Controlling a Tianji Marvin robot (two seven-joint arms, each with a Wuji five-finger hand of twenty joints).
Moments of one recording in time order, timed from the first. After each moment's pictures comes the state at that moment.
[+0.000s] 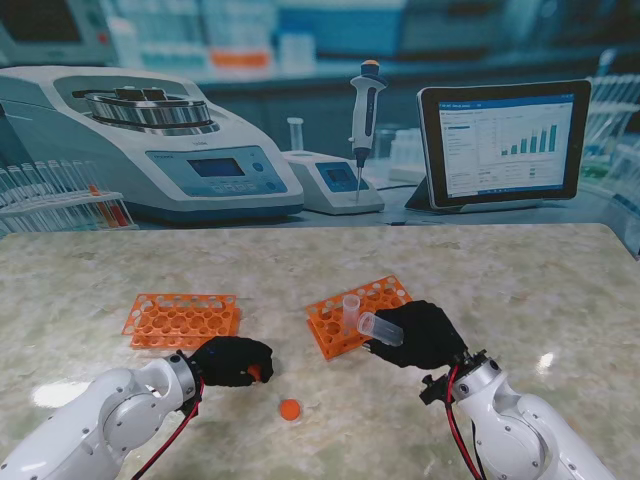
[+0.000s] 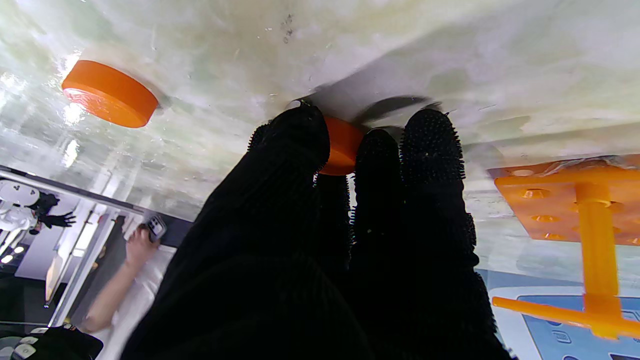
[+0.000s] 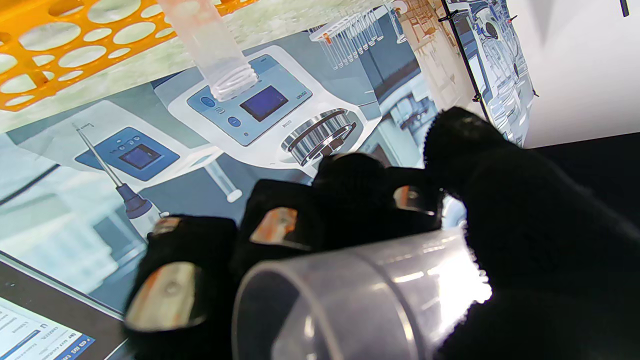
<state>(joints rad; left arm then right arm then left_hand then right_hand) 1.55 -1.01 -1.14 -1.48 0.94 -0.42 -0.12 -1.75 -1.12 1.32 -1.69 -0.71 -0.50 -0.26 1.19 -0.50 0.28 -0.05 0.71 -0.08 0.76 0.45 0.65 0.04 0.27 0.89 0.73 0.06 0.62 1.09 0.74 0.02 1.06 0.36 0.54 -0.65 0.85 -0.03 1.01 -0.28 1.26 1.39 1.37 -0.16 0.96 0.98 1.25 -0.15 1.39 0.92 1.15 0.00 1.74 0.80</state>
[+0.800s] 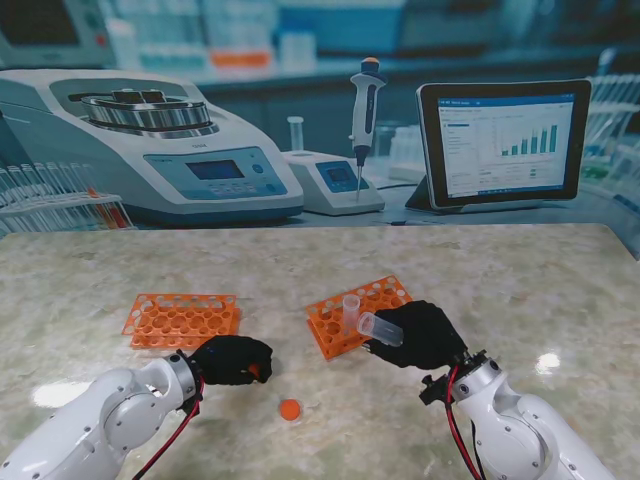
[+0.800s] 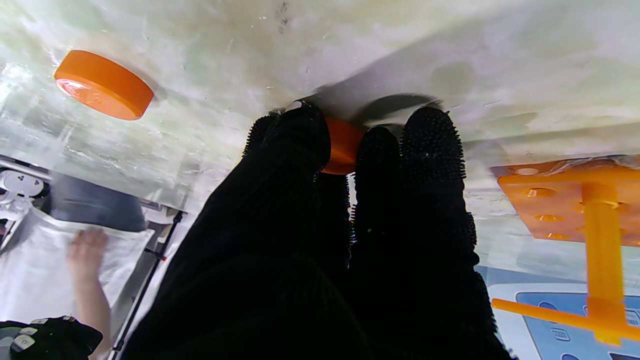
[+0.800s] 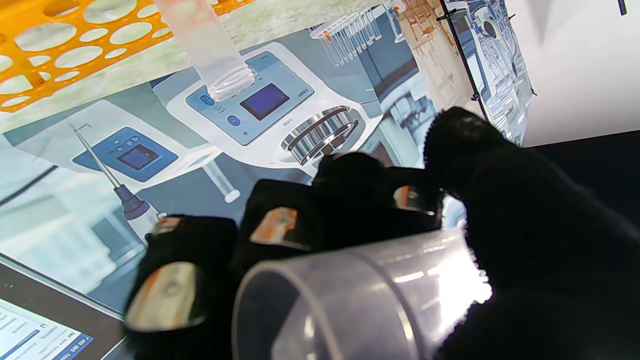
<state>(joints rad) 1.54 -1.02 -1.13 -1.46 0.93 -0.44 -0.09 -1.75 -1.12 1.32 -1.69 -0.71 -0.50 -0.26 1.19 -0.49 0.29 -0.05 0.76 -0.08 0.79 0.41 0.68 0.03 0.29 0.89 0.75 0.06 0.63 1.08 0.75 0.02 1.07 0.36 0.54 -0.65 0.85 -0.03 1.01 -0.28 1.26 1.39 1.37 -0.16 0.95 0.99 1.25 -0.15 1.39 0.92 1.15 0.00 1.74 0.80</state>
